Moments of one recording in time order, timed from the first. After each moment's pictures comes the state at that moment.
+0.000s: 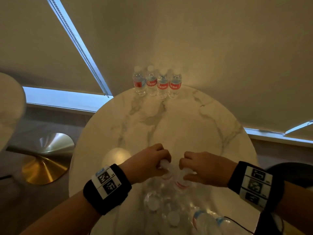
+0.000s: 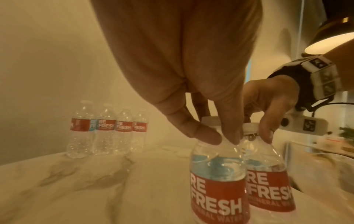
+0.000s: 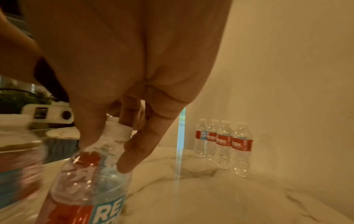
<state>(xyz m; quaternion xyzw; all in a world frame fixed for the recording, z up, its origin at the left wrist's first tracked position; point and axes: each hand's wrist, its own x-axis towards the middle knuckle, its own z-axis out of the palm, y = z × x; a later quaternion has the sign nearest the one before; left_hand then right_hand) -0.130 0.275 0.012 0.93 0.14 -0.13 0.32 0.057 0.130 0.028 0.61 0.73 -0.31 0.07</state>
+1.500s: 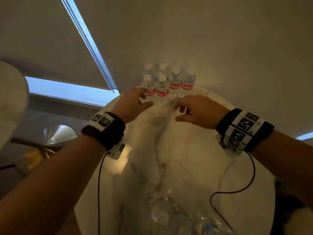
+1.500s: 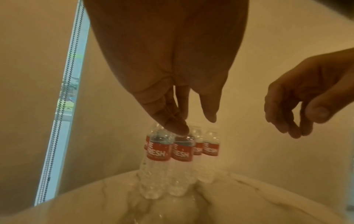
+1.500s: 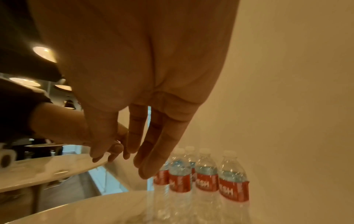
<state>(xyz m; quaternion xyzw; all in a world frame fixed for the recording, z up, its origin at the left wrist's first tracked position) -0.096 0.434 0.020 0.88 0.39 0.06 0.27 0.097 0.280 0.060 0.72 0.65 -0.24 -0.04</state>
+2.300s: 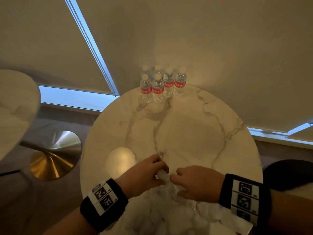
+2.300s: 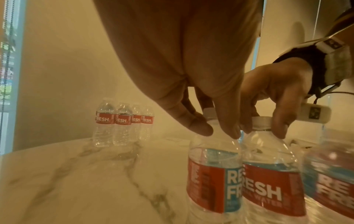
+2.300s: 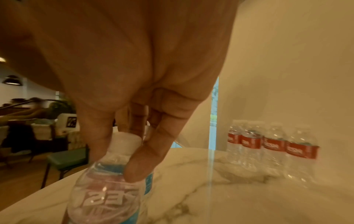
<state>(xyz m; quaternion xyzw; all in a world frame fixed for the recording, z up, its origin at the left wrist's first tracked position) -0.199 0.230 0.013 0.91 0.16 -0.11 0.37 -0.024 0.103 0.041 0.56 0.75 -0.32 0.12</state>
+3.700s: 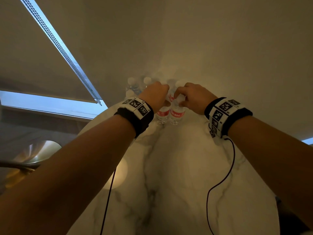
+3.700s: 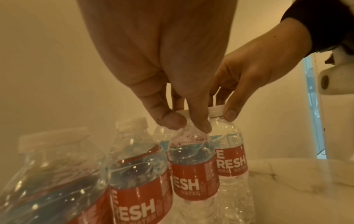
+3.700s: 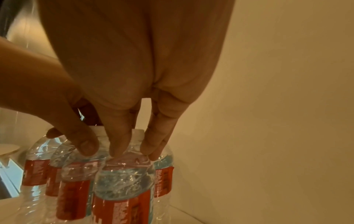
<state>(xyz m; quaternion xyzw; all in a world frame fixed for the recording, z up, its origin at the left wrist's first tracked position) 0.071 0.471 0.008 0.94 0.29 -0.05 0.15 0.205 0.360 0.016 0.78 0.59 -0.18 -0.06</state>
